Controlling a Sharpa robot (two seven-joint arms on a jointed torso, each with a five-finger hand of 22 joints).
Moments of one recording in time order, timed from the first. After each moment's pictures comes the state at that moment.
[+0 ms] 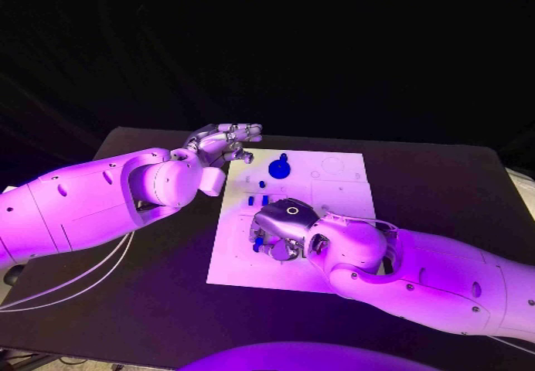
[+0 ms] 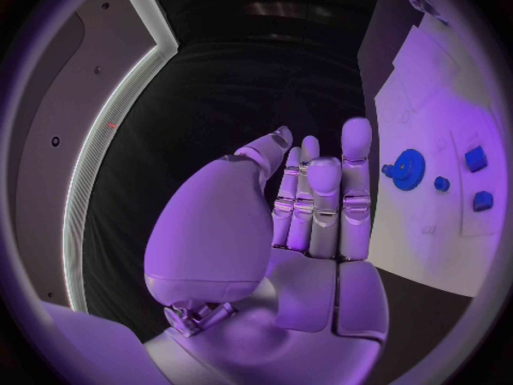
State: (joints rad) left arm 1.23 -0.84 -0.01 1.51 0.14 -0.25 0.24; left_hand 1.38 -0.15 0.38 0.04 0.10 1.06 0.16 0.13 0.07 1.14 0.08 0.31 0.14 1.27 0.01 1.15 0.70 0.16 1.25 0.11 0.56 1.10; right arm 1.04 -0.59 -0.03 1.73 -1.85 -0.15 -0.28; right_hand 1.41 -0.05 0.42 -0.06 0.04 1.18 0.12 0.09 0.09 1.18 0.07 0.17 0.07 1.46 -0.02 1.31 1.19 0.16 1.24 0.08 1.14 0.76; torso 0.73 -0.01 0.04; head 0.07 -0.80
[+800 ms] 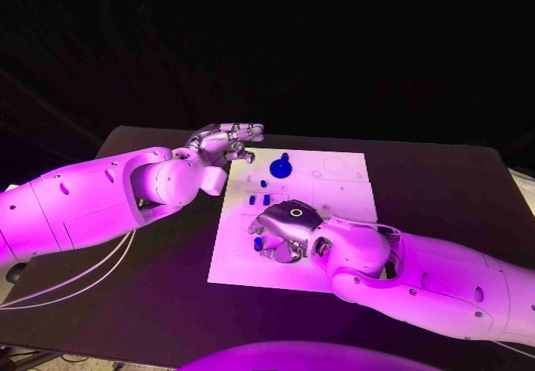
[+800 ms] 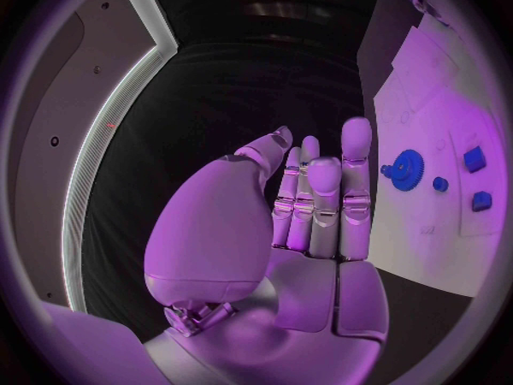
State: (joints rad) left arm 1.23 -0.84 -0.01 1.51 0.14 -0.24 0.23; left_hand 1.38 -0.15 0.38 0.03 0.10 1.06 0.16 0.13 0.07 1.14 0.09 0.31 0.15 1.27 0.01 1.15 0.69 0.16 1.25 0.11 0.55 1.09; right arm 1.02 -0.60 -0.04 1.74 -1.85 -0.21 -0.29; right_hand 1.33 -0.14 0.30 -0.03 0.06 0.95 0.15 0.06 0.07 0.98 0.11 0.12 0.07 1.46 0.01 1.27 1.11 0.16 1.17 0.12 1.05 0.63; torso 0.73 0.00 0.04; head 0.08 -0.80
